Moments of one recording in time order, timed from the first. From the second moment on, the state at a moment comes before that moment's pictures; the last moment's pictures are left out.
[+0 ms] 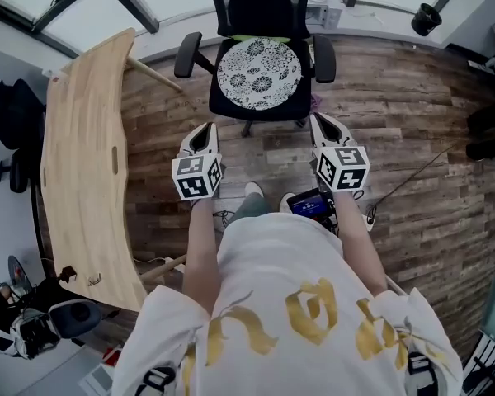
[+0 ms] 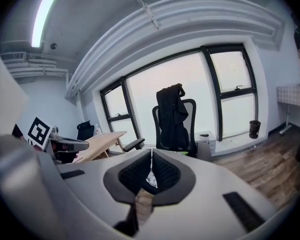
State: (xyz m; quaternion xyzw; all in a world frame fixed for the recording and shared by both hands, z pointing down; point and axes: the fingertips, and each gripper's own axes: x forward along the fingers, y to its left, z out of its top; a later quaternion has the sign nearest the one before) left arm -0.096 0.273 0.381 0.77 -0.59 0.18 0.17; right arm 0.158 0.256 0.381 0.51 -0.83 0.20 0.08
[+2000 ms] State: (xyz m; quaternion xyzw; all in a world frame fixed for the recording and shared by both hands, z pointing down) left arm -0.187 -0.052 0.434 0.81 -0.53 0.16 0.19; right arm 0.113 -0.023 0.464 0.57 -0.76 0.21 0.22
